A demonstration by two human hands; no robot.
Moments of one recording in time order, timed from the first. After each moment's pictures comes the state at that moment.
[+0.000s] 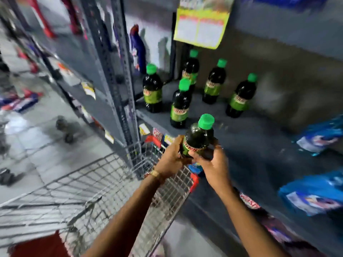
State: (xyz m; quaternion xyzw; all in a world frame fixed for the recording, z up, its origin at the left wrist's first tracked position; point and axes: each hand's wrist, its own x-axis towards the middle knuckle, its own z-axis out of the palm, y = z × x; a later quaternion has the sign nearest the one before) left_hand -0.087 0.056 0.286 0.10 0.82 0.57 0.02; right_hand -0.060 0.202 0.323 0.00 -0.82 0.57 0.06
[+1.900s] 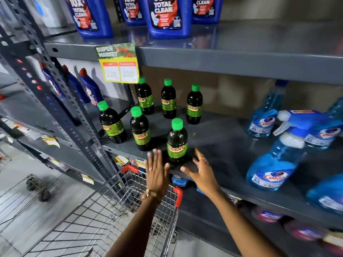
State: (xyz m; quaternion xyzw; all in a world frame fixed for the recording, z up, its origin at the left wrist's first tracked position) left_hand -0.114 0.105 0.240 0.09 0.94 0.32 -0.08; right_hand -0.067 0.267 0.288 -0.05 -0.82 0.57 0.04
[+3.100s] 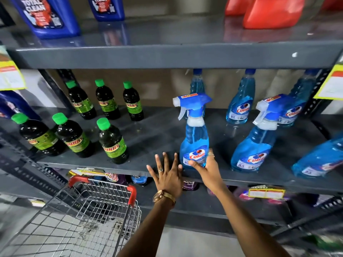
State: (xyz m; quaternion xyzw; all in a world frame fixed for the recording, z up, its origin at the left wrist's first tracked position) left_hand -0.014 0.301 0.249 0.19 0.97 0.17 0.01; right_hand 0.035 0.430 0.279 -0.19 -0.74 0.62 0.20
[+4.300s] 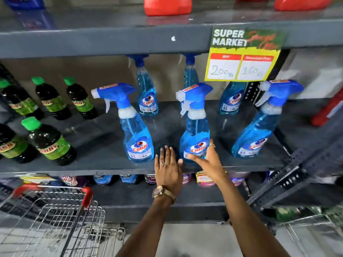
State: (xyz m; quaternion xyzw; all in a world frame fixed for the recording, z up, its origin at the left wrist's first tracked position) left_hand 0.070 0.436 0.243 0.28 0.94 0.20 -0.02; right_hand 0.134 0.566 0.281 -0.24 -0.75 0.59 0.20
